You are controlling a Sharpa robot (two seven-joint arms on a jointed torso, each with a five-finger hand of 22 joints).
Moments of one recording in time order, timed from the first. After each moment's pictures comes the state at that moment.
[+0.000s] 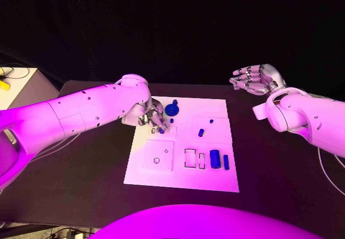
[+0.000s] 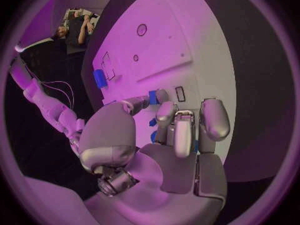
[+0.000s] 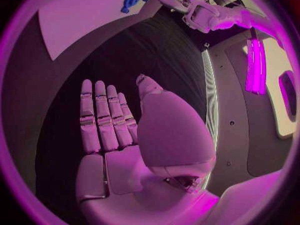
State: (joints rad) left arm 1.23 -0.55 0.00 1.20 -1.15 0.58 -0.54; left_hand 0.90 -0.18 0.63 0.23 0.26 0.89 0.03 0.78 0.94 1.29 -0.03 1.30 1.01 1.47 -0.08 1.56 1.31 0.10 1.35 0.03 1.37 1.13; right arm 1.23 -0.77 -0.11 1.23 -0.53 -0.51 0.33; right_hand 1.42 -0.14 0.14 0.28 0.29 0.87 0.22 0.13 0.30 1.05 0.18 0.13 0.06 1.08 0.13 0.08 0.27 0.17 1.03 0.24 0.07 0.08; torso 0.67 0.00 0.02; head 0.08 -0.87
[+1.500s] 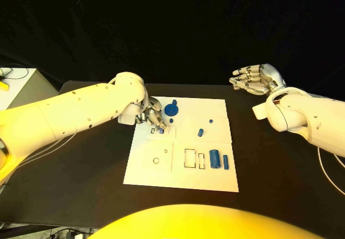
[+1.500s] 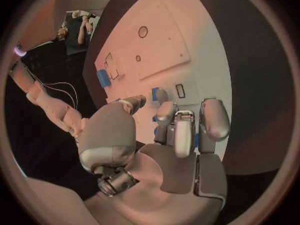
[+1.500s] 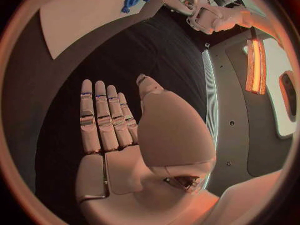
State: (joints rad) left arm 1.22 -0.60 0.05 1.28 -1.19 0.58 -0.54; left_hand 0.91 -0.18 0.50 0.29 0.25 0.89 0.03 0.77 0.94 1.29 -0.03 1.30 1.01 1.47 -0.08 1.56 1.31 0.10 1.35 0.03 1.37 1.13; right arm 1.23 -0.78 -0.11 1.23 -0.53 -0.50 0.33; right_hand 1.42 -0.14 0.14 0.28 0.29 0.87 0.22 0.13 0.30 1.05 0.18 0.13 0.06 1.08 0.13 0.08 0.26 0.17 1.03 0.24 0.07 0.08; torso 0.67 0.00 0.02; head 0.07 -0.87
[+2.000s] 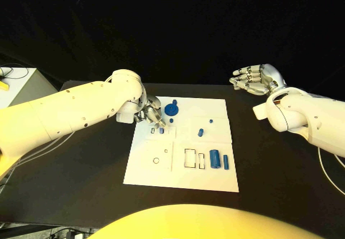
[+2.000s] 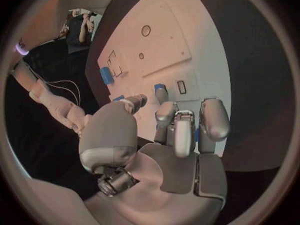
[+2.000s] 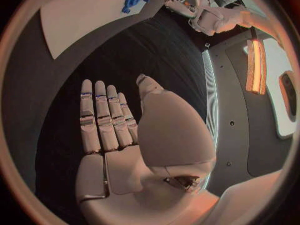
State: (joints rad) left arm 1.22 -0.63 0.07 1.31 -1.18 0.56 -0.54; left_hand 0.95 -0.17 0.49 0.28 0.25 0.89 0.03 0.77 0.94 1.29 -0.03 1.30 1.01 1.47 -0.08 1.56 1.31 0.10 1.35 0.03 1.37 1.13; right arm 1.23 -0.78 -0.11 1.23 -0.53 -0.50 0.33; right_hand 1.42 -0.14 0.15 0.28 0.29 0.87 0.22 0.13 0.30 1.05 0.18 0.13 0.06 1.08 0.13 0.08 0.26 0.17 1.03 0.24 0.07 0.07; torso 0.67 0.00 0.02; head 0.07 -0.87
